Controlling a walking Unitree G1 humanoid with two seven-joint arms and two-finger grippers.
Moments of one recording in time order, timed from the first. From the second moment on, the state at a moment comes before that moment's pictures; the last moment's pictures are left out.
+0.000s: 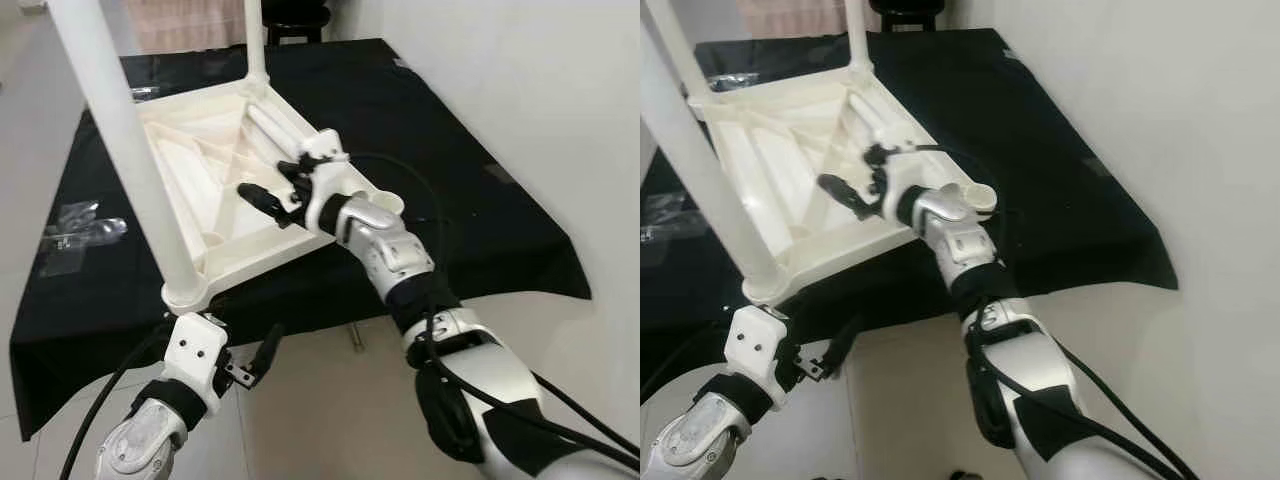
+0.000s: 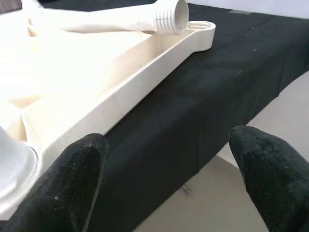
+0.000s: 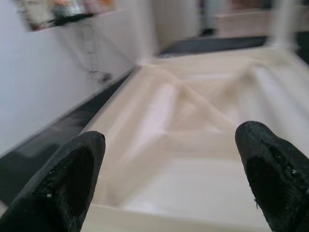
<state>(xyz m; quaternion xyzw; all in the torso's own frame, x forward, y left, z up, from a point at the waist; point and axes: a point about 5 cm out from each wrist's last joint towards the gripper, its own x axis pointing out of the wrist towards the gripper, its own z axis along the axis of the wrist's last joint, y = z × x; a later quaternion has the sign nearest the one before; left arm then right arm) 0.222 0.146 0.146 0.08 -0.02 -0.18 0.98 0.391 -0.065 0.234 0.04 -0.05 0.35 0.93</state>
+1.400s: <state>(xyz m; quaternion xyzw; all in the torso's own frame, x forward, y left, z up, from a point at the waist) 0.243 0.138 0.141 0.08 -0.04 -0.20 0.98 0.315 -0.120 0.166 0.04 -0.05 0.30 0.95</state>
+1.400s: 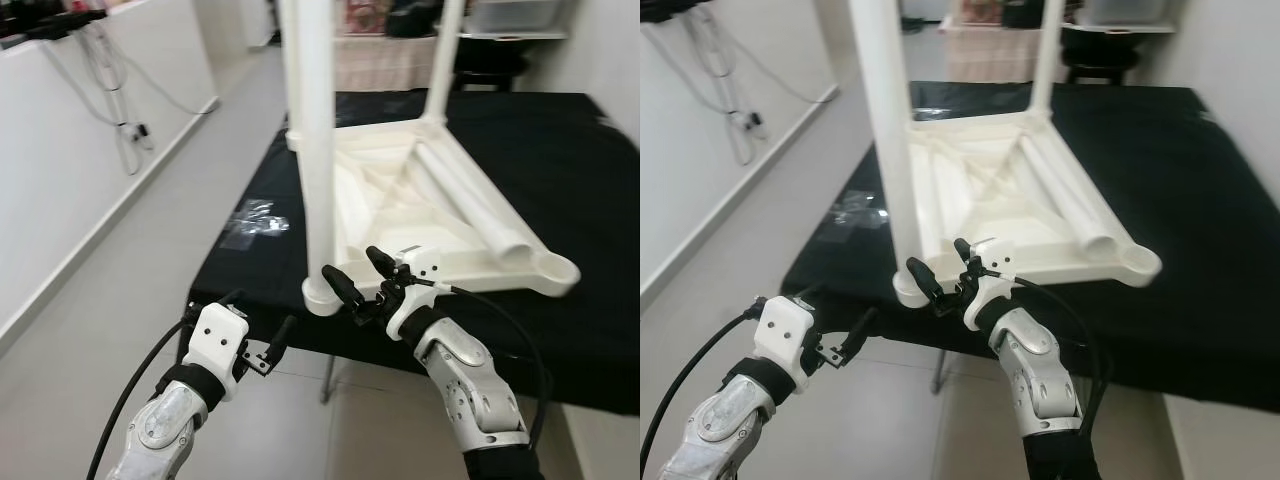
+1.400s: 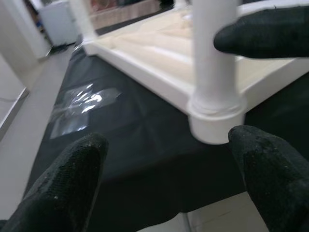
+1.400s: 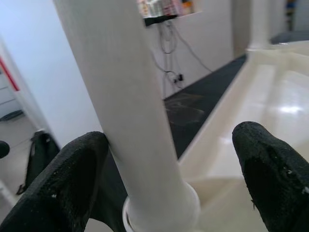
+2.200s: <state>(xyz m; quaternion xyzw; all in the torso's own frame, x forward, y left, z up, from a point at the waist) 0.243 0.134 0.140 0.07 -0.04 -0.21 0.97 0.332 -0.170 0.221 -0.20 -0.01 0.51 0.84</state>
